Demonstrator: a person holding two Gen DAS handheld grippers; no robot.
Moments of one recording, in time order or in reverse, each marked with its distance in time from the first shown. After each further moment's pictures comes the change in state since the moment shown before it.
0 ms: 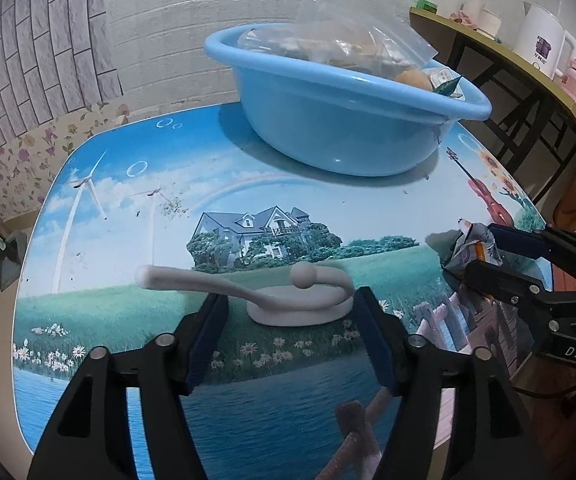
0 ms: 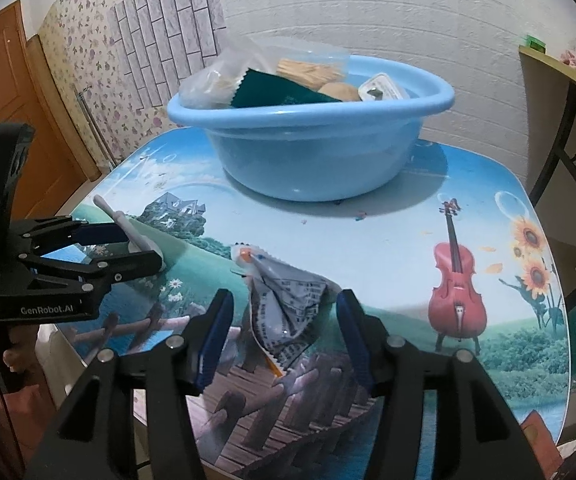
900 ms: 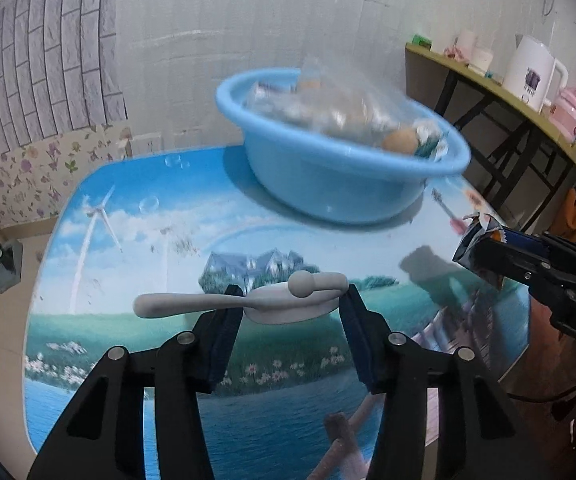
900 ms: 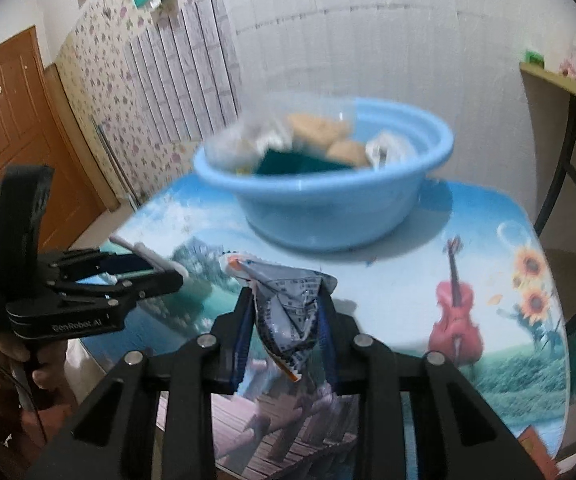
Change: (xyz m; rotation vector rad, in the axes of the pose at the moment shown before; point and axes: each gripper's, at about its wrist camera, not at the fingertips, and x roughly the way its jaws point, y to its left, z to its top) left arm -0.032 0.001 0.016 -0.028 -0.127 -0.041; right arm -0.034 -0.002 0.015 0.017 -0.147 0.071
